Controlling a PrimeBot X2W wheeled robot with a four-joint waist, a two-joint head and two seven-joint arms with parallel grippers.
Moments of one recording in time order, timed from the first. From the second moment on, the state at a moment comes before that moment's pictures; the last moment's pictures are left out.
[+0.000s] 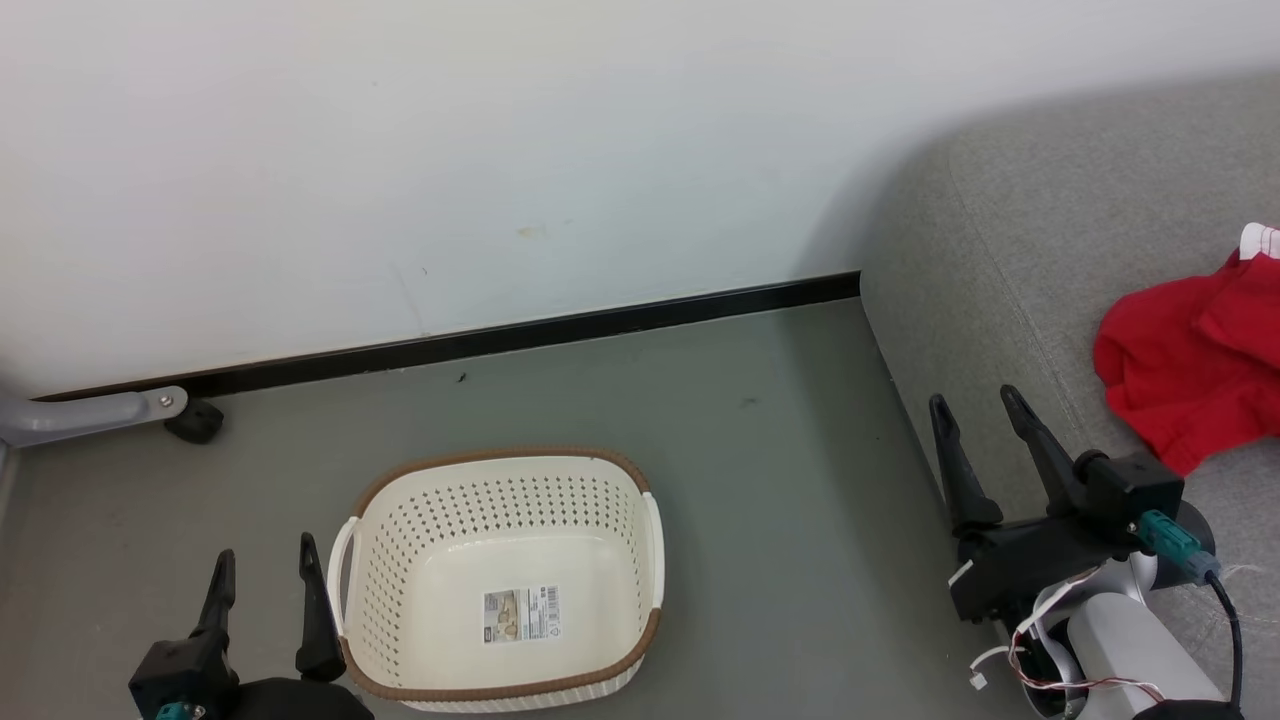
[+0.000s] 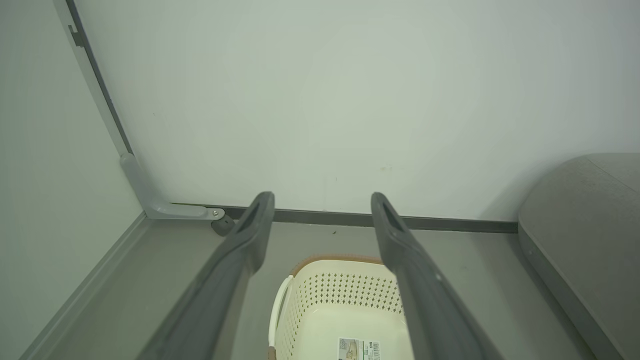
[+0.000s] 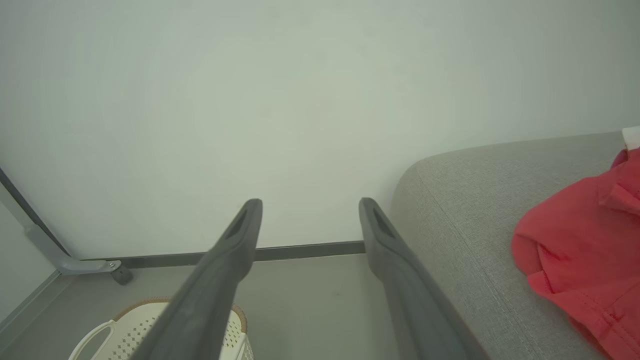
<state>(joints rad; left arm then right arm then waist) -0.04 0.14 -0.07 0.31 -0.35 0.12 -0.25 -0.31 -0.11 0.22 0.47 0.27 0.06 -0.26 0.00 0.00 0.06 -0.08</state>
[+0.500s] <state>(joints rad) 0.00 0.12 -0.04 0.27 -0.30 0.12 -0.25 -0.25 -0.11 0.22 0.45 0.27 0.05 -0.26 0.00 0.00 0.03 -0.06</state>
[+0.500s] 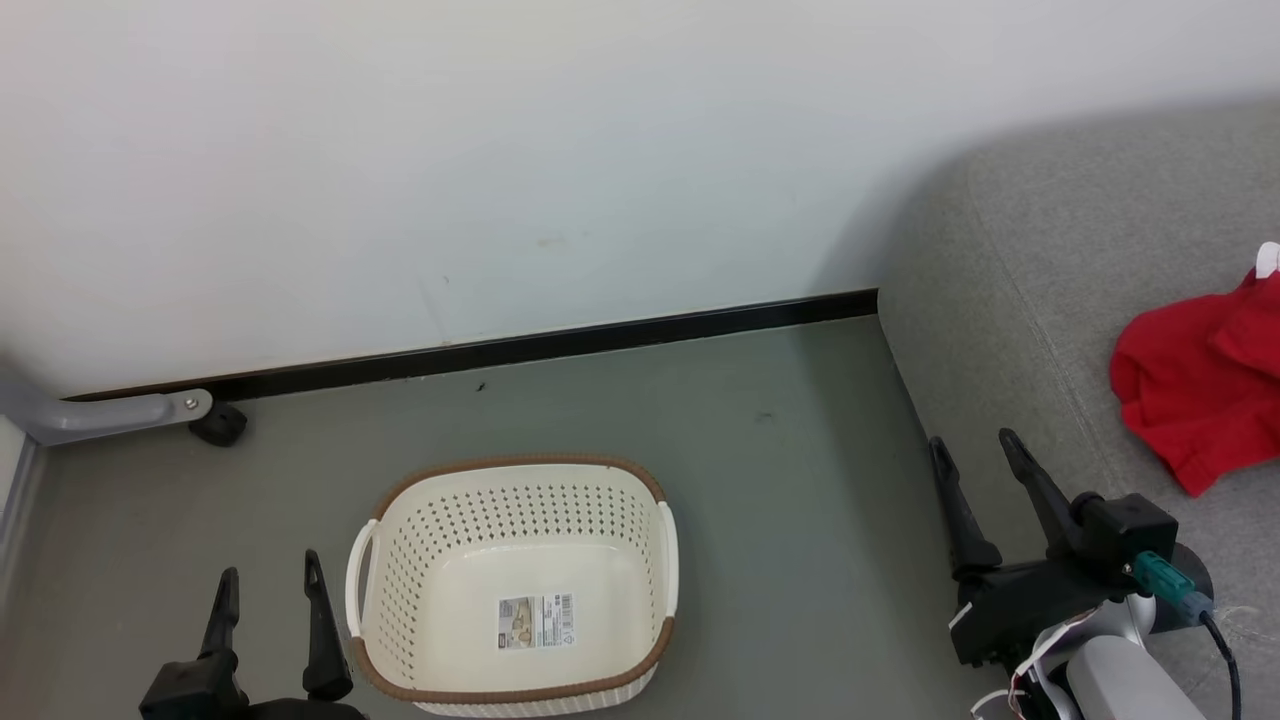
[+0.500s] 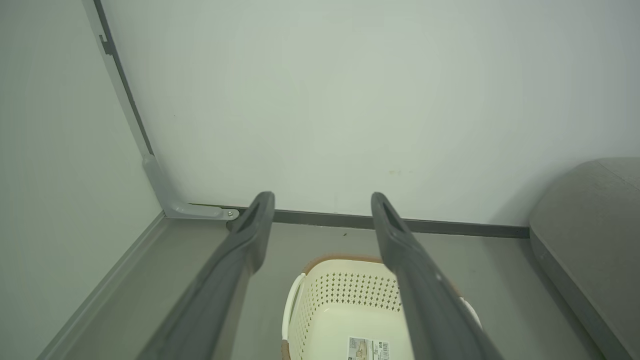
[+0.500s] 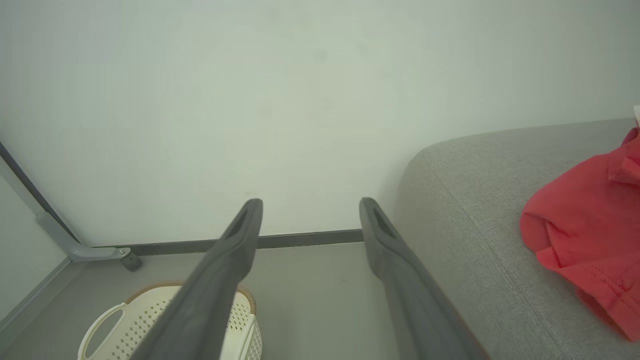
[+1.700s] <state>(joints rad) 0.04 0.09 0.01 0.24 -0.27 0.12 -0.25 -0.24 -0.10 0.23 0.42 0.27 0.04 -0.26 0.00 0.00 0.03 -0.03</state>
